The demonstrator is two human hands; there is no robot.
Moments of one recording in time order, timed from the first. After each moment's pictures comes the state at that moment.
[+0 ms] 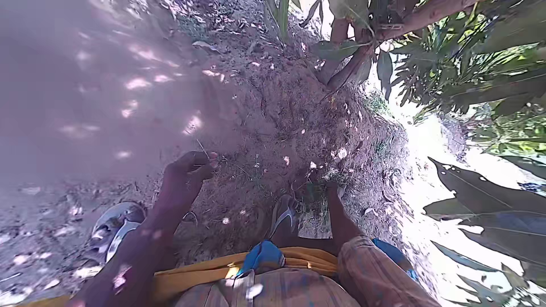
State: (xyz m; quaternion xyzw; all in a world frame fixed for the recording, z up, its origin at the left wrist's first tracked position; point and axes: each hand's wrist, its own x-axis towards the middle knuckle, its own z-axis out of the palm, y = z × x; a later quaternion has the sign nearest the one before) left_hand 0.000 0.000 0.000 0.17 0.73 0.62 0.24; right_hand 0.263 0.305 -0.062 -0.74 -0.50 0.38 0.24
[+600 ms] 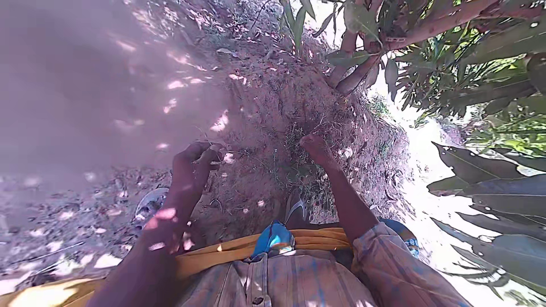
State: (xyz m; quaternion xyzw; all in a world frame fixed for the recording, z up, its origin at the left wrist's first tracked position) left_hand -0.013 -0.049 0.014 0.10 0.71 0.66 0.22; right_hand 0.120 0.216 0.080 -0.33 -0.90 0.27 -0.01
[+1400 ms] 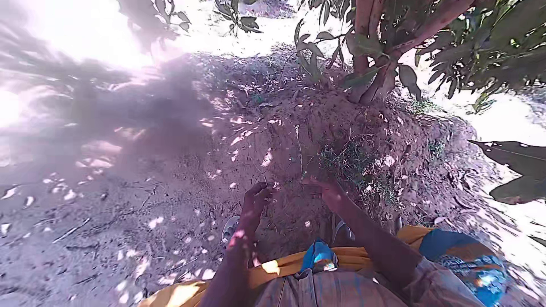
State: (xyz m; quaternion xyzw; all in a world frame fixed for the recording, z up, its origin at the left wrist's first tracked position) left_hand -0.006 -0.052 0.031 0.11 0.72 0.61 0.30; right_hand 0.124 0.115 0.078 -0.35 -0.56 0.75 0.06
